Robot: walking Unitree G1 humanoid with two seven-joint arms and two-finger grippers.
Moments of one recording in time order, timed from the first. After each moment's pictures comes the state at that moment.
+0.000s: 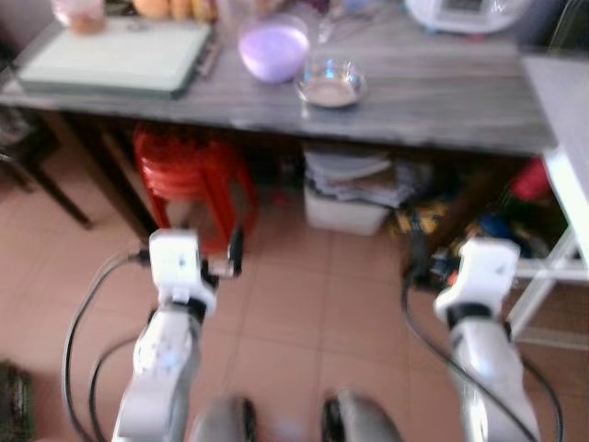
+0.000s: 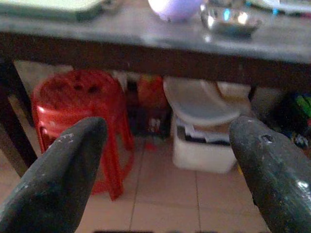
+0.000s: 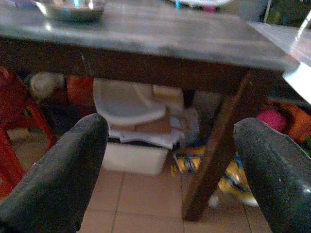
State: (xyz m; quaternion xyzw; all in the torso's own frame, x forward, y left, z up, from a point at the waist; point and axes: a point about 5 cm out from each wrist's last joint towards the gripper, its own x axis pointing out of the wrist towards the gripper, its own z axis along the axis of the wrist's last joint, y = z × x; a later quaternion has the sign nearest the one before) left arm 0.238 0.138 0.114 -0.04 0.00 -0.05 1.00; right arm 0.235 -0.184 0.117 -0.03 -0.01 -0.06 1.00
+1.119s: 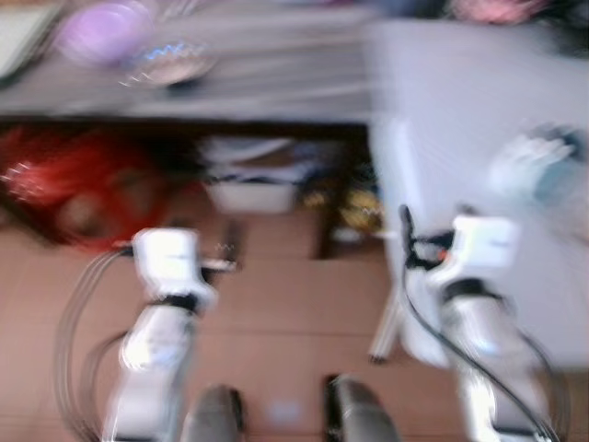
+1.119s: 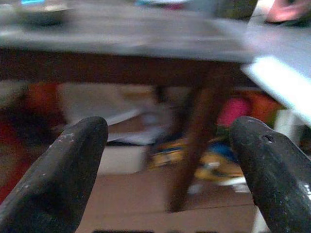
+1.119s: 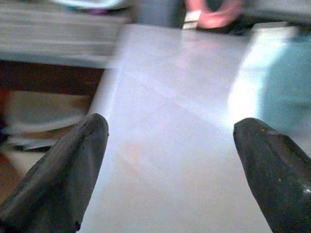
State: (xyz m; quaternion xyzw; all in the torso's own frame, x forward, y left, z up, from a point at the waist) left arm 0.242 0.133 0.127 -0.04 -0.03 -0.09 0.99; right arm 0.246 -0.180 0.143 -0.03 -0.04 -0.02 1.00
